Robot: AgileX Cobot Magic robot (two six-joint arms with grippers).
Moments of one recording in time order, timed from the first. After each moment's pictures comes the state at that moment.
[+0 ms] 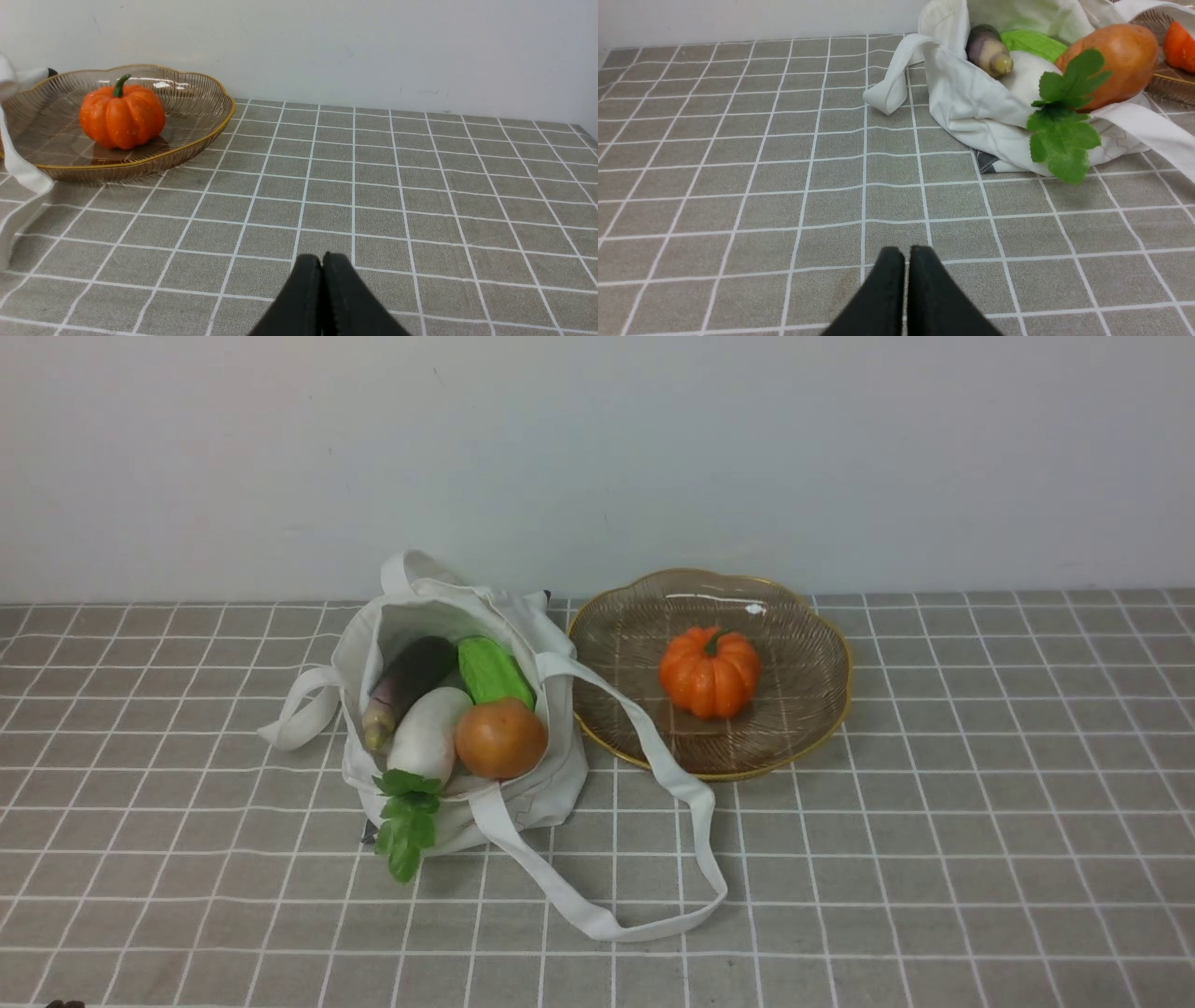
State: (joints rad) right arm 0.05 -0.01 0.03 -0.02 0.36 -0.02; left arm -0.08 -0.01 0.03 0.00 0.38 -0.03
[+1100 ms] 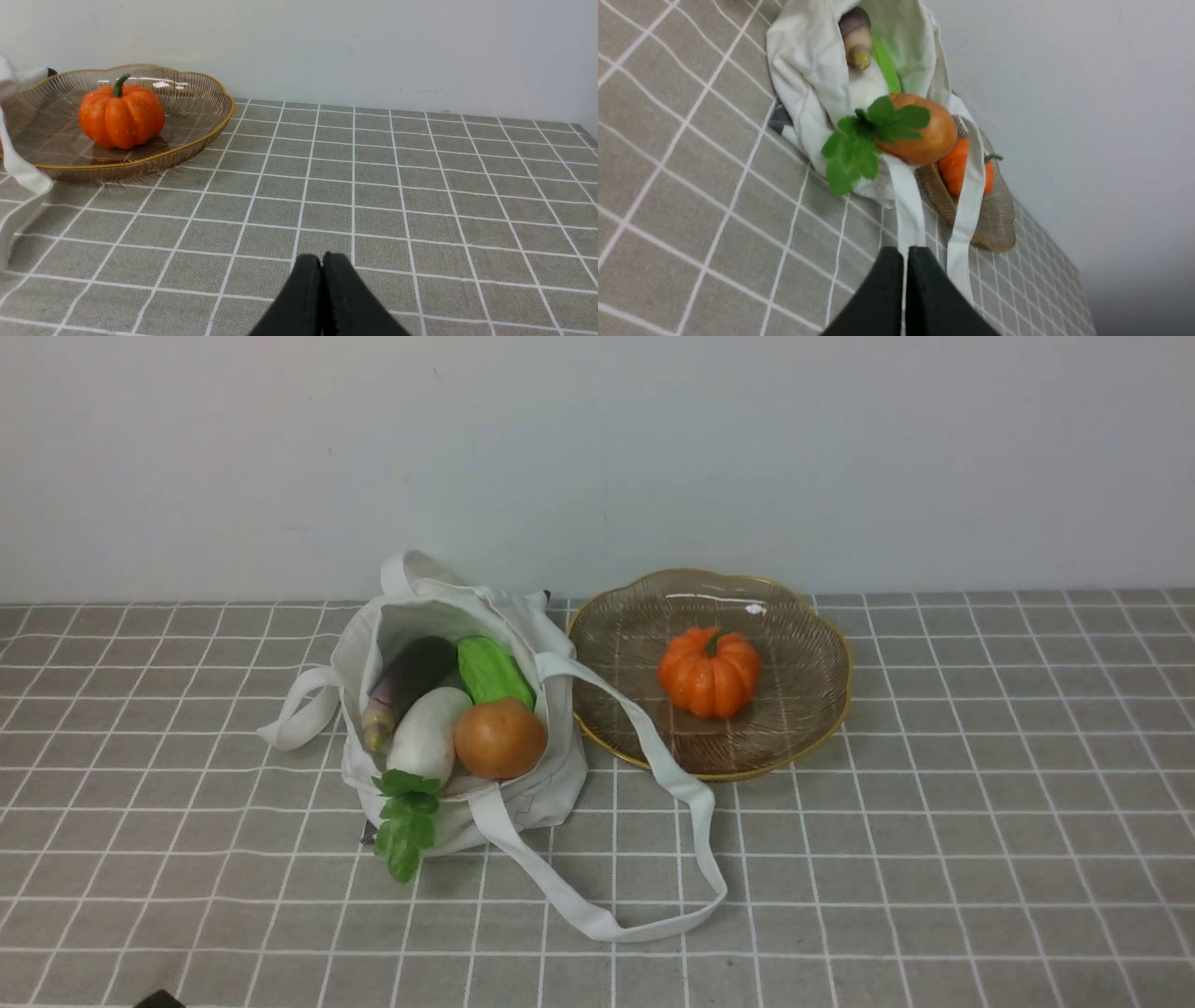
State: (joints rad) right arm 0.05 -0.01 0.03 -0.02 0.36 -0.02; left arm -0.08 -0.01 0.03 -0.73 0.32 -0.27
